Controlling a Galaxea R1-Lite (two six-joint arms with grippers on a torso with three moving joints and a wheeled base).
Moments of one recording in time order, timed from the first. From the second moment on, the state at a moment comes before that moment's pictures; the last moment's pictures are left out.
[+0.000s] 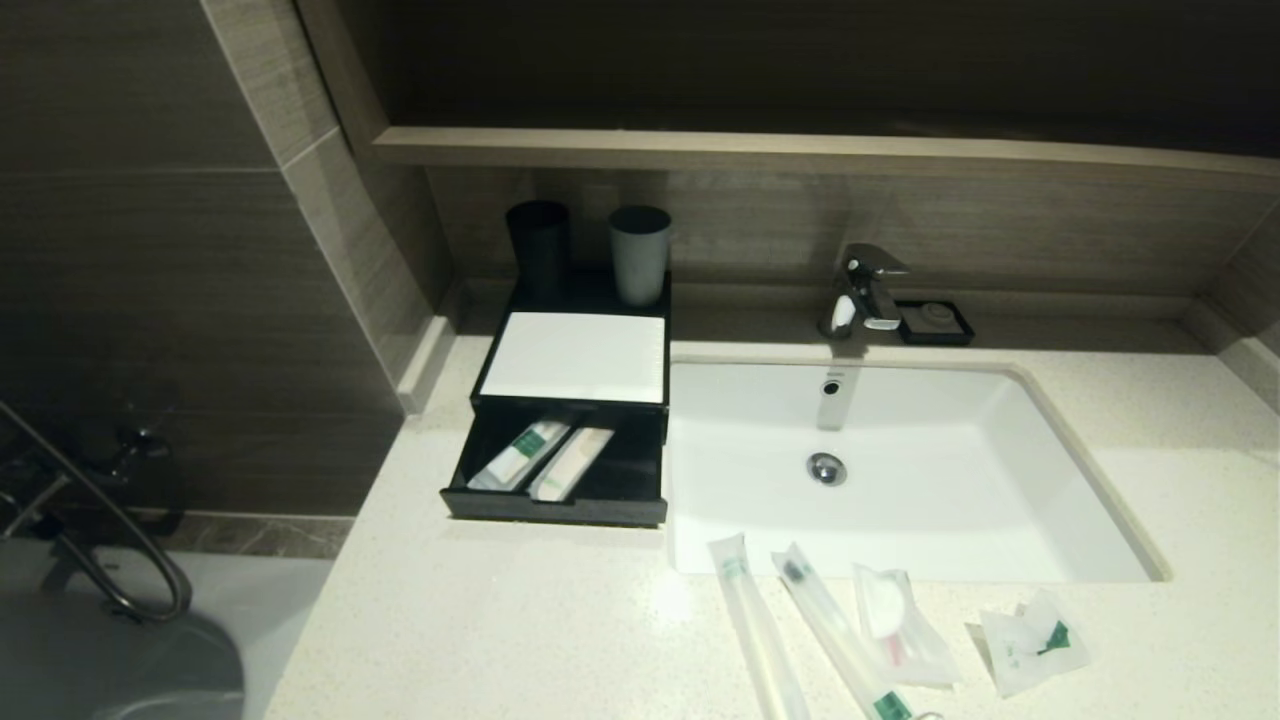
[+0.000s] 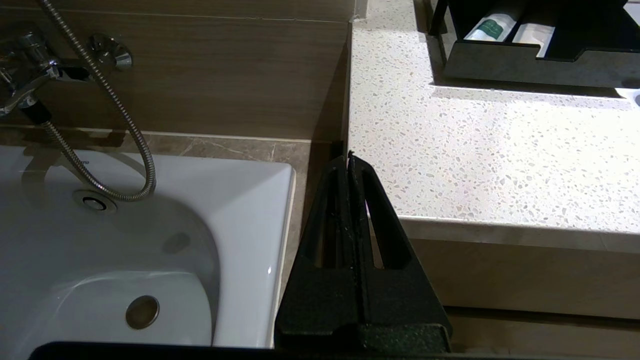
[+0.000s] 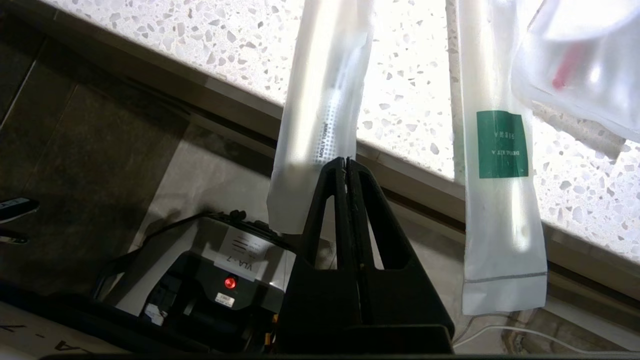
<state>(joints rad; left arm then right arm) -0.01 0.00 0.00 0.00 0.01 0.00 1.39 1.79 -0.28 -0.53 -0.84 0.65</state>
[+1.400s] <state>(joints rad) -0.01 0.00 0.00 0.00 0.01 0.00 1.29 1.59 -0.18 -0.53 -0.85 0.67</state>
